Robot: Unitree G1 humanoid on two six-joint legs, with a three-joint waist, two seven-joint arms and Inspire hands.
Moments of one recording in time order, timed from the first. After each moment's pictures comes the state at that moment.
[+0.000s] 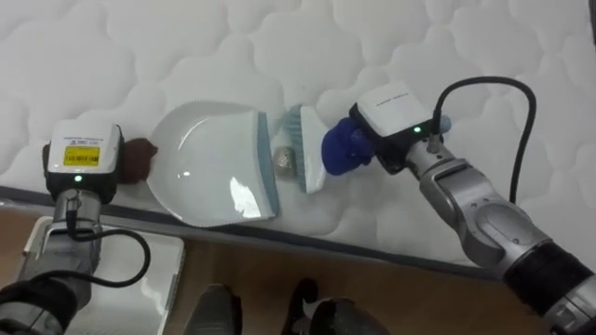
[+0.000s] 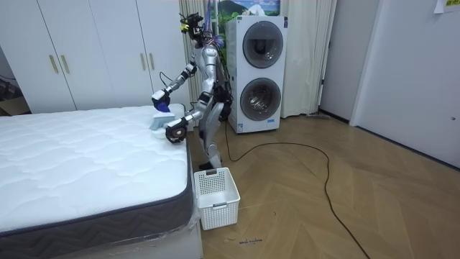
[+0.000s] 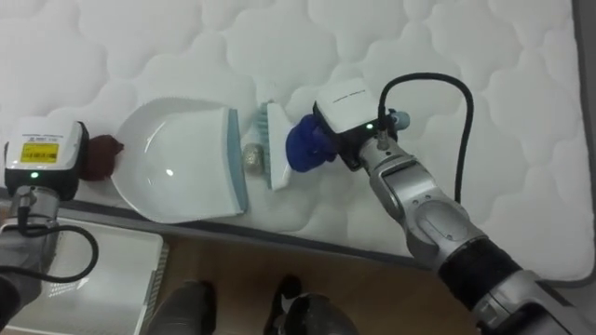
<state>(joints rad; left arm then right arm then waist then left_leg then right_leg) -0.47 0.54 -0.47 1.08 0.98 0.15 0.71 -0.49 -0.53 0.65 0.38 -0.93 0.12 -0.09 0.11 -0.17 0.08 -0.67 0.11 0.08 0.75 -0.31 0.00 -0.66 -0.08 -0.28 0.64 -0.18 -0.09</state>
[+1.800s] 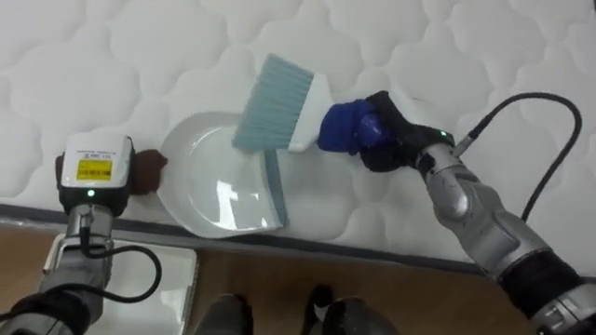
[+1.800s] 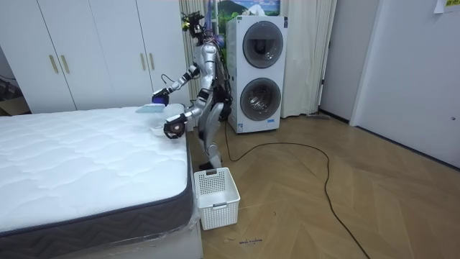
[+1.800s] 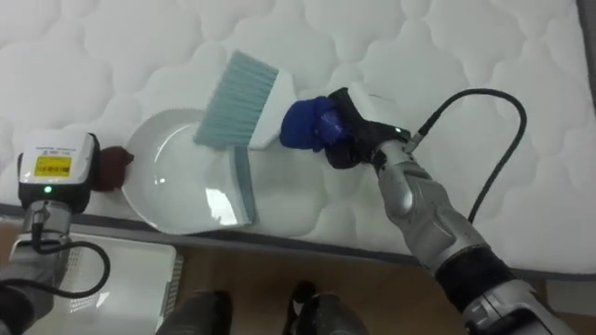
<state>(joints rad) -0.43 0.49 -0.43 1.12 0.99 0.15 0.80 -0.43 -0.46 0.47 0.52 -0.41 0.00 -0.24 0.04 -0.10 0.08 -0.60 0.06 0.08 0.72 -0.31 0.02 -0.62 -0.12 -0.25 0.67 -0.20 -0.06</state>
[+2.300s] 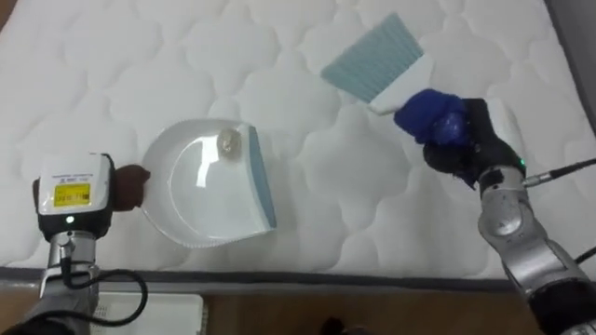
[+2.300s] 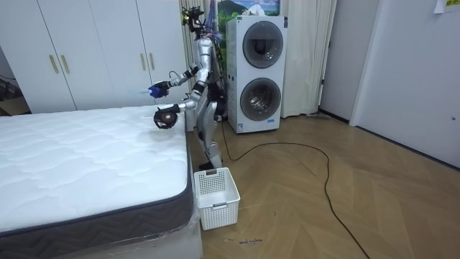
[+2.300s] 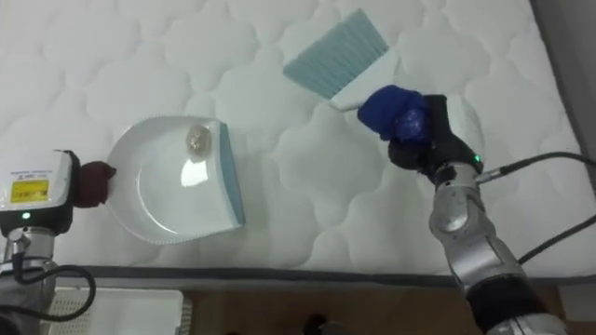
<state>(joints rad) -0.32 0.49 -0.31 1.11 1.03 0.11 0.91 -0.28 -0.46 0.19 0.59 -0.21 -0.02 -0.40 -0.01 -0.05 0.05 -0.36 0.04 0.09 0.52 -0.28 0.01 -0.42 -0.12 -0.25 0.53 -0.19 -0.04</state>
